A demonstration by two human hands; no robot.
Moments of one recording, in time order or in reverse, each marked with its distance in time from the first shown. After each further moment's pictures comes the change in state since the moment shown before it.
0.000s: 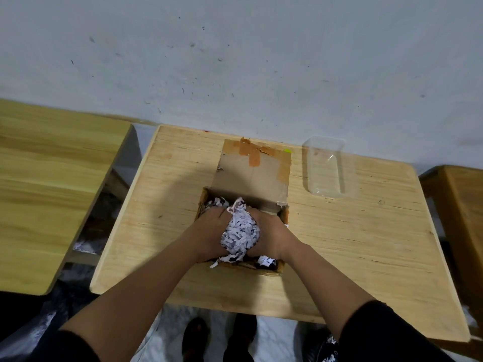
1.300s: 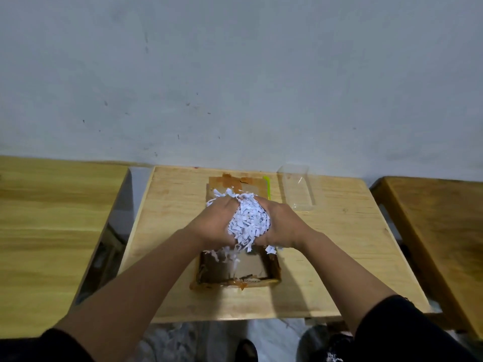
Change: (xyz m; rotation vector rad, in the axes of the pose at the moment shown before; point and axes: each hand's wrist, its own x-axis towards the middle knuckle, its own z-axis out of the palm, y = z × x) left_hand 0.001 0.039 -0.095 -0.074 0.080 0.132; right_hand -0.053 -0.073 -0.064 -0.055 0.250 0.003
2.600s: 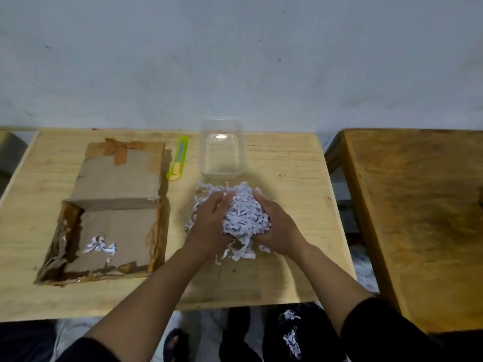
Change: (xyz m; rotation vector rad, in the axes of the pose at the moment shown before) left_hand 0.126 0.121 0.233 -0.051 0.052 -0.208; right_hand -0.072 0.290 -0.031 0.153 0.037 0.105
